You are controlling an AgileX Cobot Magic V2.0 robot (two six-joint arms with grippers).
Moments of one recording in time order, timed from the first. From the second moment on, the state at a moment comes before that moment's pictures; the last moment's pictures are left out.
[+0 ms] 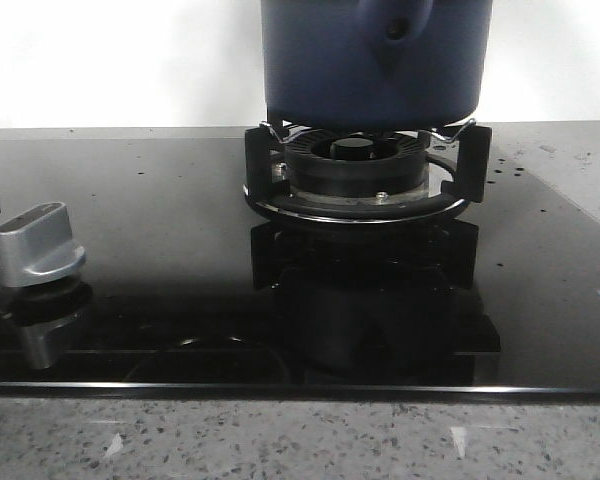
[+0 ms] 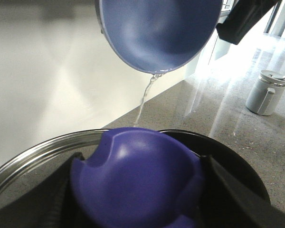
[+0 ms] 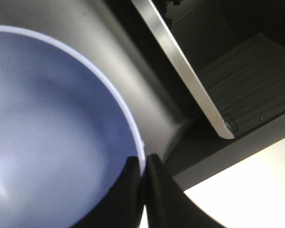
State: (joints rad) left arm -0.07 1.59 -1.45 -1.46 0.98 1.41; right arm 0.63 1.79 -2.05 -1.42 0.95 0.25
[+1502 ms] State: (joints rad) left arm -0.07 1.59 -1.45 -1.46 0.98 1.41; right arm 0.54 1.78 -2.05 -0.76 1.23 0.30
